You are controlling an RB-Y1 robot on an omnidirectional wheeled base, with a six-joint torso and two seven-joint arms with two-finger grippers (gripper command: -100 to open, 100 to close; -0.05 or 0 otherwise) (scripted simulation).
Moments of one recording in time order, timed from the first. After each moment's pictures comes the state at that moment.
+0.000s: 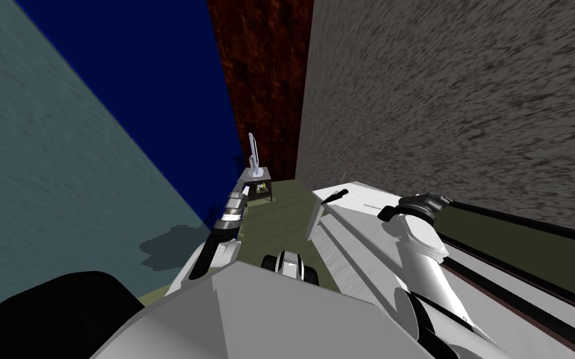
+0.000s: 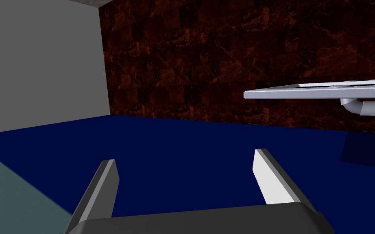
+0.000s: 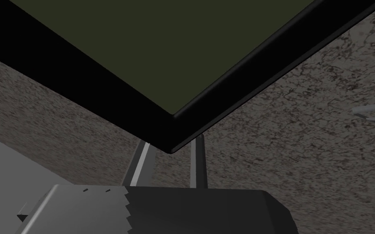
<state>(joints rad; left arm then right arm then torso) 0.55 0.05 0.04 -2.39 -0.08 -0.37 -0.10 -0.33 -0.47 -0.51 -1.41 1.35 0.46 1.16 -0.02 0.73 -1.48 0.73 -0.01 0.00</state>
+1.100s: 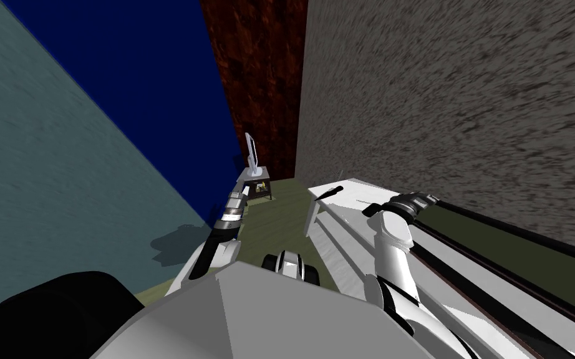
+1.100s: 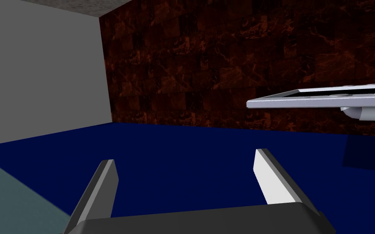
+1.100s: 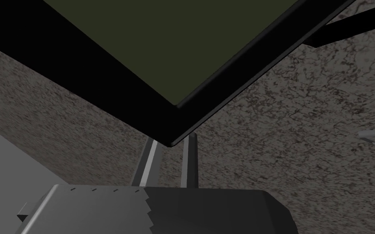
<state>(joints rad) 0.55 0.05 0.04 -2.39 -0.08 -0.37 -0.10 -0.39 -0.25 -0.57 -1.52 1.61 0.51 1.17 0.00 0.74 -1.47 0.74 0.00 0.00</state>
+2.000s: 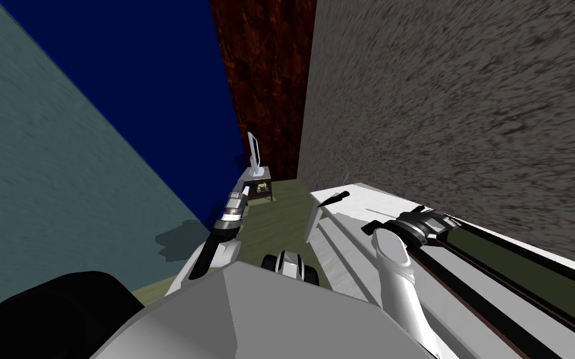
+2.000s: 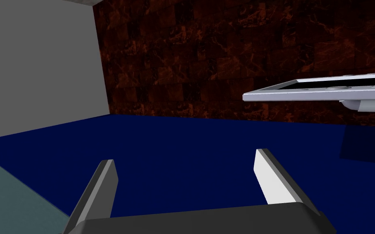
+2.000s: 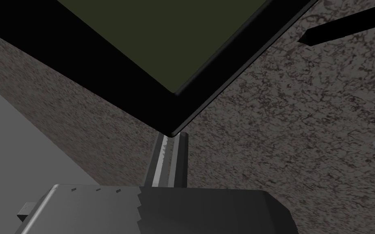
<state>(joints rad) 0.55 0.05 0.04 -2.39 -0.08 -0.37 -0.10 -0.14 -0.16 -0.50 -1.67 1.85 0.65 0.92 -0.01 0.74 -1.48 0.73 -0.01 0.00</state>
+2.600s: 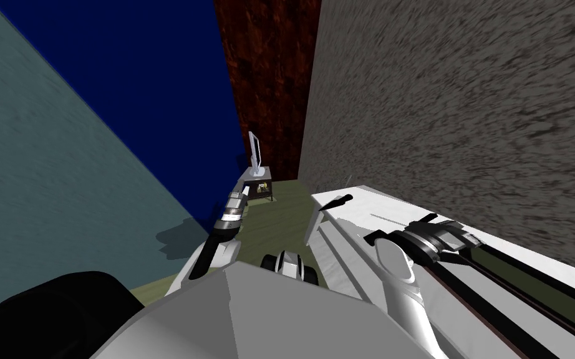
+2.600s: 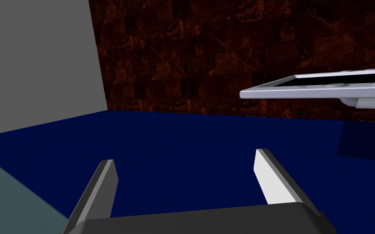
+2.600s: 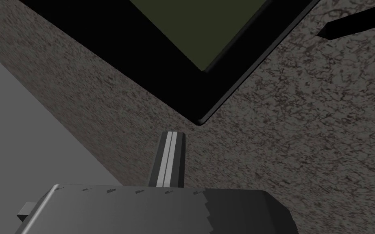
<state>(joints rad) 0.55 0.05 0.04 -2.39 -0.08 -0.37 -0.10 -0.01 -0.12 -0.48 -1.76 1.96 0.72 0.78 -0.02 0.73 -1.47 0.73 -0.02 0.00</state>
